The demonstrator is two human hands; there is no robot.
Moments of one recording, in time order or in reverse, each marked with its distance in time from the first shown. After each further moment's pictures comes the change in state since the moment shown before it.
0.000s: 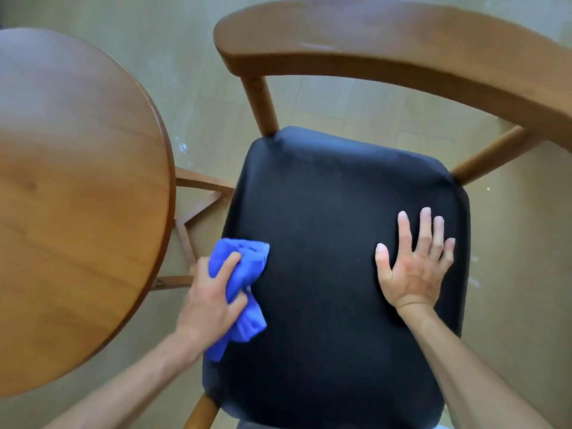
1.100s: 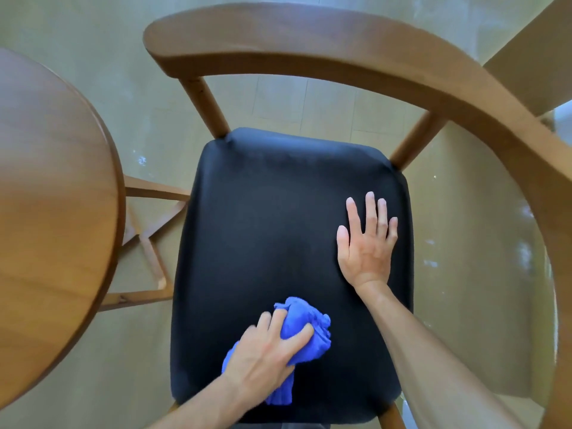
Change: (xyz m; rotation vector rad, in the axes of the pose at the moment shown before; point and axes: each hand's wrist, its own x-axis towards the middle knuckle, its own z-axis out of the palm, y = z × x) left_hand -0.068 0.103 0.056 0.330 -0.274 0.610; right_hand 0.001 0.002 -0.005 0.008 -0.056 -0.006
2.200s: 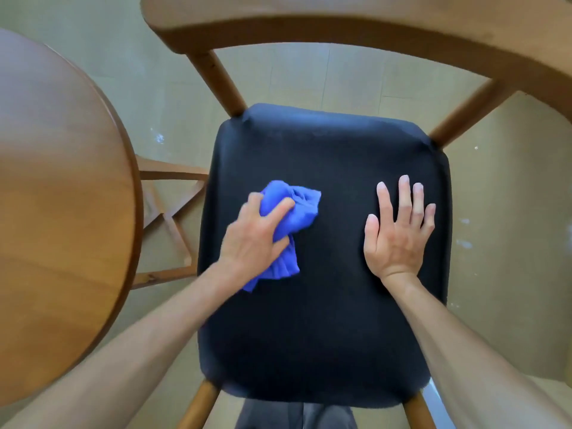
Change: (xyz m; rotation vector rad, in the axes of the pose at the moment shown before) left_hand 0.088 -0.095 -0.064 -0.071 0.250 -0.287; right_hand -0.003 0.001 0.006 0.018 0.046 0.008
